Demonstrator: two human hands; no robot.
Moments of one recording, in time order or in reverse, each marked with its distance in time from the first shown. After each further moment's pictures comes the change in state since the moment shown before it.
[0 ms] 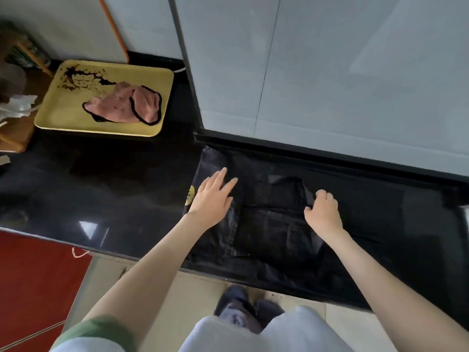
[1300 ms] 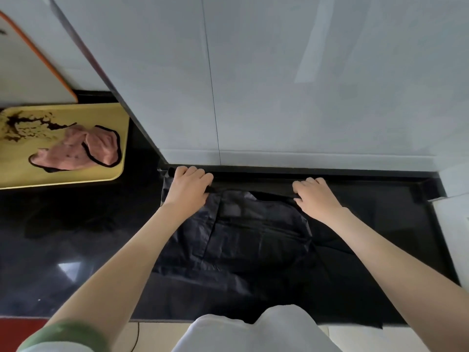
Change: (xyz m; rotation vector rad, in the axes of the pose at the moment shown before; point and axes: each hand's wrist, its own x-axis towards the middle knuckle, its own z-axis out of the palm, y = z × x) left_hand 0.105 0.001 -0.066 0.243 0.171 0.256; right_hand 0.072 0.010 -0.074 -0.566 -0.019 -0.455
